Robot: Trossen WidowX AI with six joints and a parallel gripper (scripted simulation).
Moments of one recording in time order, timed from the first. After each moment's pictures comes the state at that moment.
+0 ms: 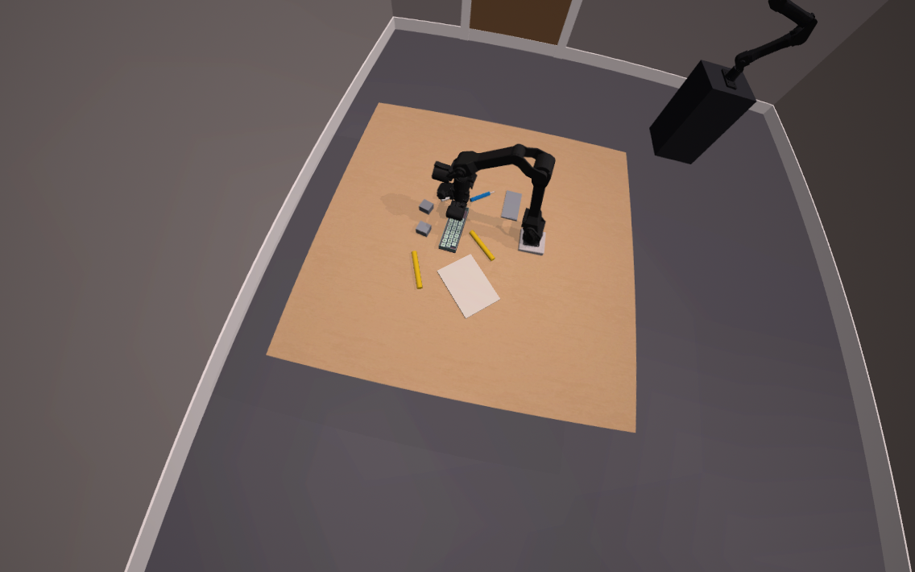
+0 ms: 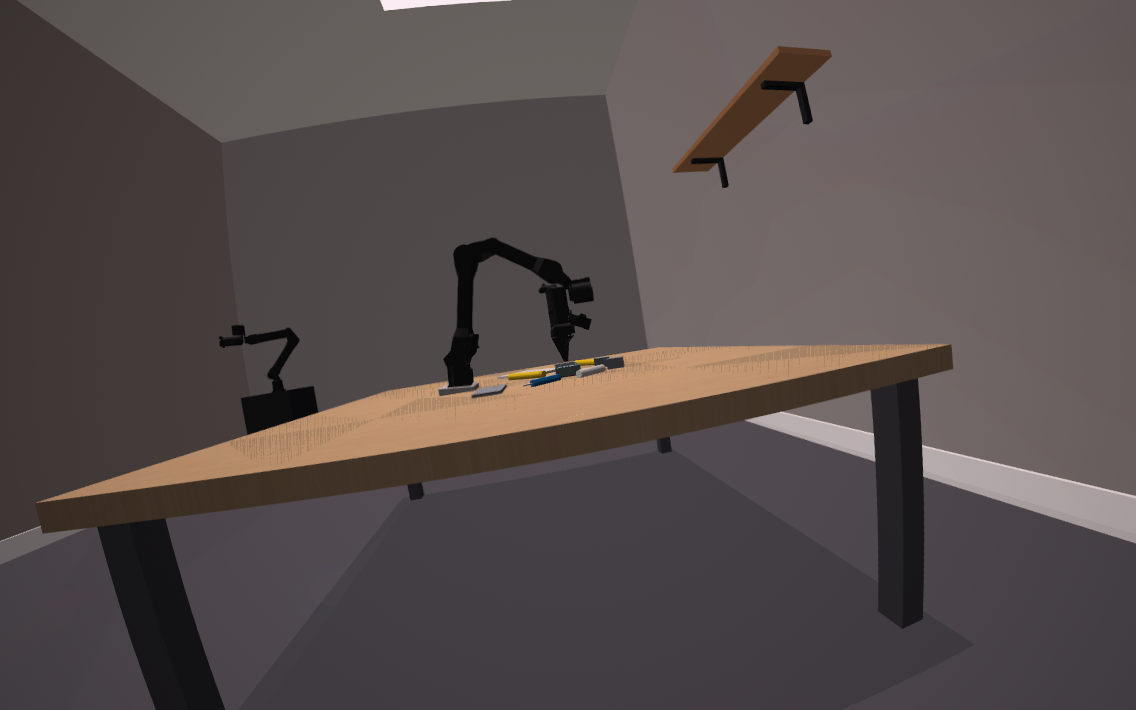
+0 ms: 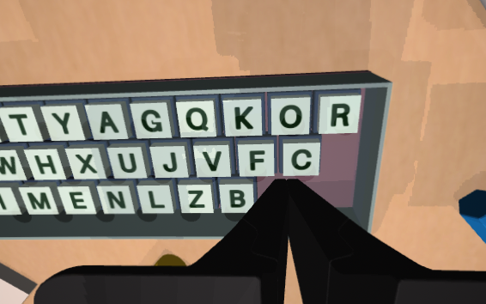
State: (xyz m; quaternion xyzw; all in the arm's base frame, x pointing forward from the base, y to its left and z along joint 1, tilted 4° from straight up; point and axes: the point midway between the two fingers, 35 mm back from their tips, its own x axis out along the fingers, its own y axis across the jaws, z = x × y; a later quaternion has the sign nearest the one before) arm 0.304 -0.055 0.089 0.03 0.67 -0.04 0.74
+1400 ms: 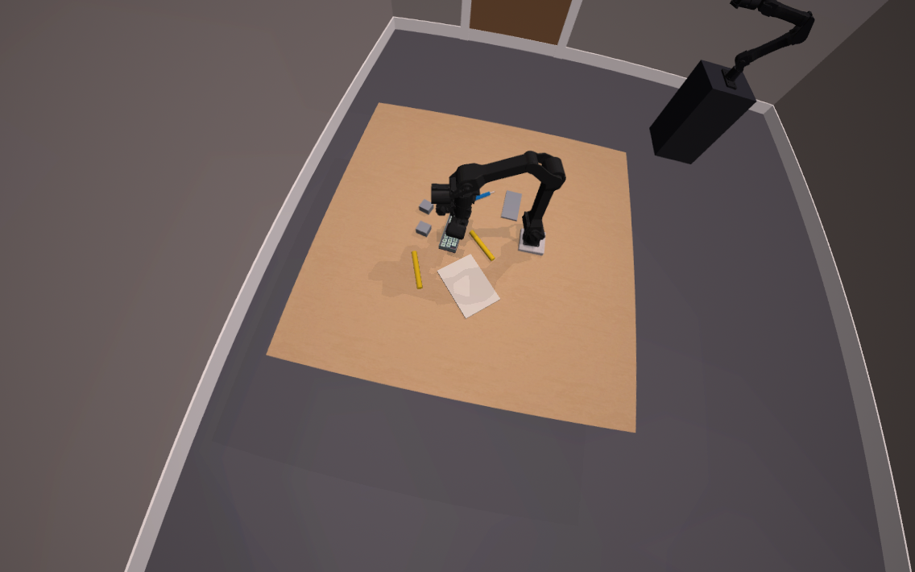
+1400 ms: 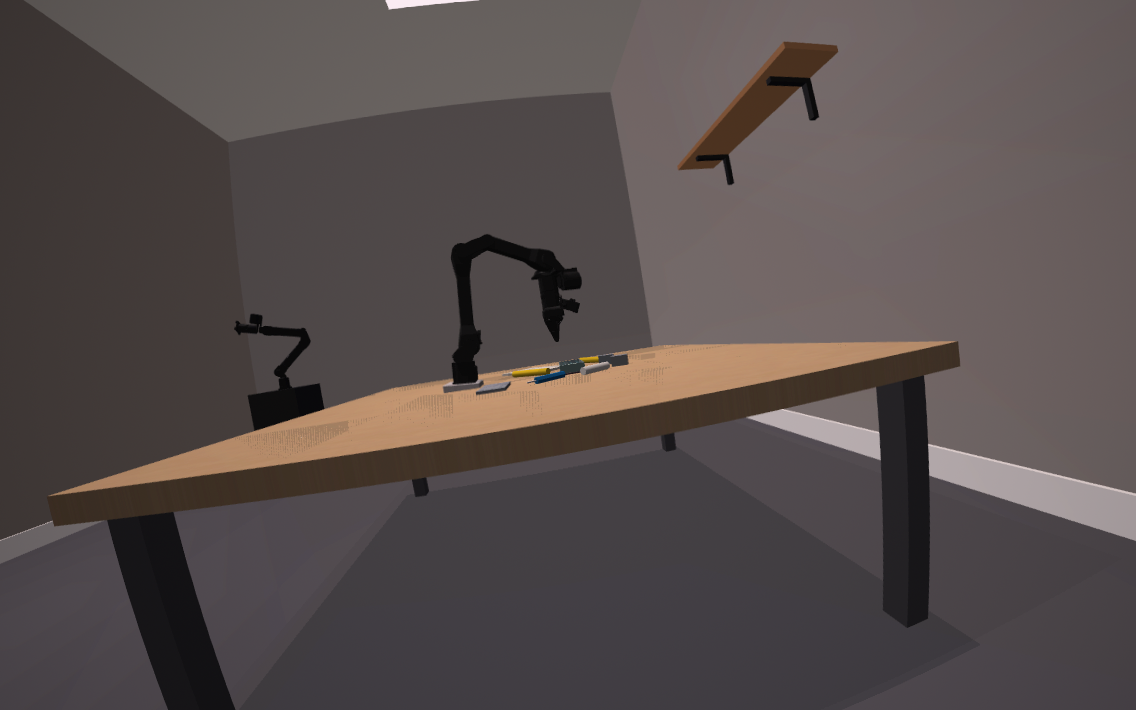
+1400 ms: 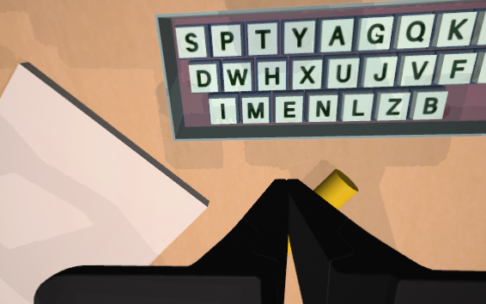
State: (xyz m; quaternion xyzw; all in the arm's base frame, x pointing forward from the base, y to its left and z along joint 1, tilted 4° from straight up) arm 0.282 0.054 0.136 0.04 0.67 -0.04 0.74
